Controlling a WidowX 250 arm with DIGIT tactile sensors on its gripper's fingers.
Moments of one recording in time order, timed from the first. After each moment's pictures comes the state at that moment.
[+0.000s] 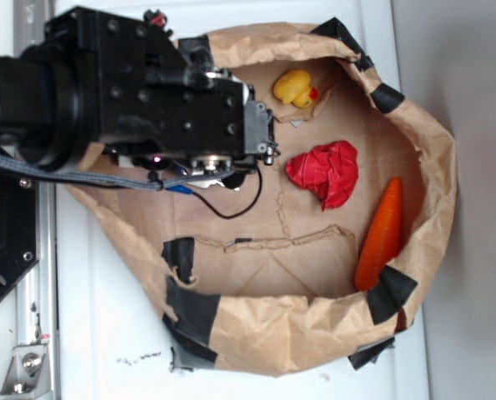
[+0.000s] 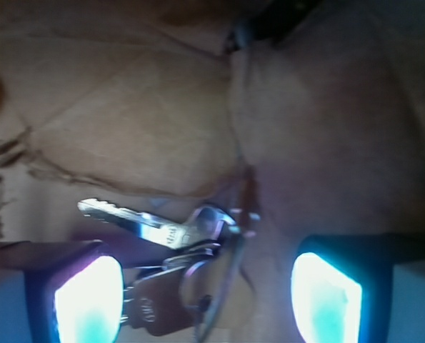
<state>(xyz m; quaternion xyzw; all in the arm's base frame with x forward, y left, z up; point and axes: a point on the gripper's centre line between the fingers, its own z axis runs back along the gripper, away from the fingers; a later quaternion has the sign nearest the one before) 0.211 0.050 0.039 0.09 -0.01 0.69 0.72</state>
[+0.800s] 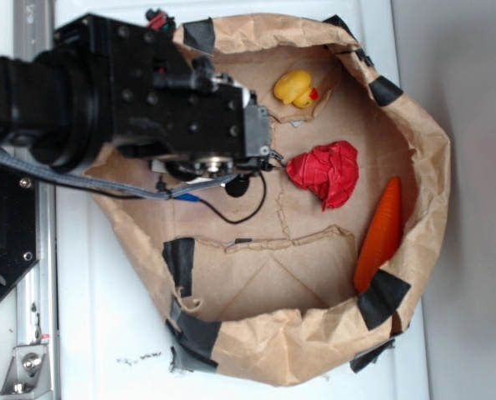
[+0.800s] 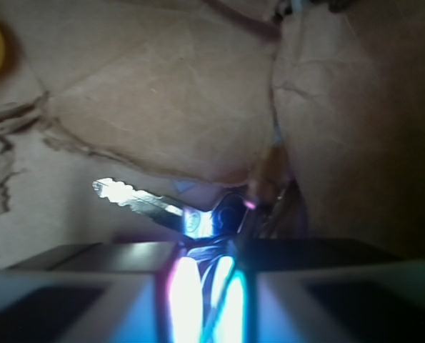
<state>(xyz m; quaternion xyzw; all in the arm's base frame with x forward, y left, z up) 0.216 0.045 0.033 0.07 0.00 0.66 0.75</state>
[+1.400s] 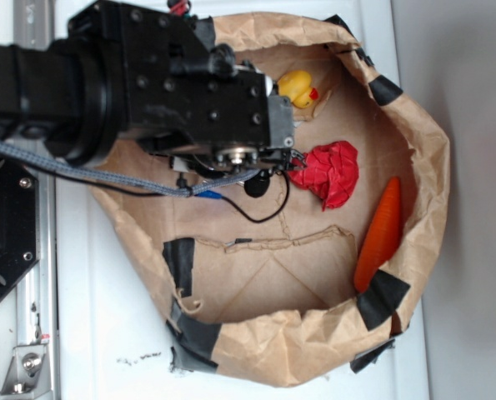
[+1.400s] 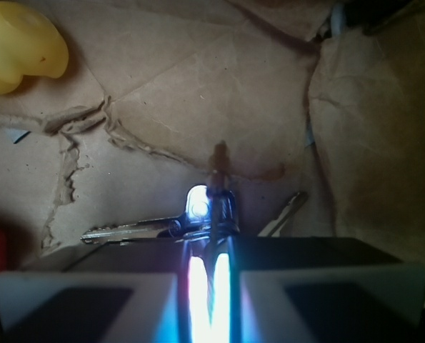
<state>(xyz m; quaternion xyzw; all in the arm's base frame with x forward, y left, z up) 0.229 0.044 0.041 0.05 0.00 0.65 0.76</state>
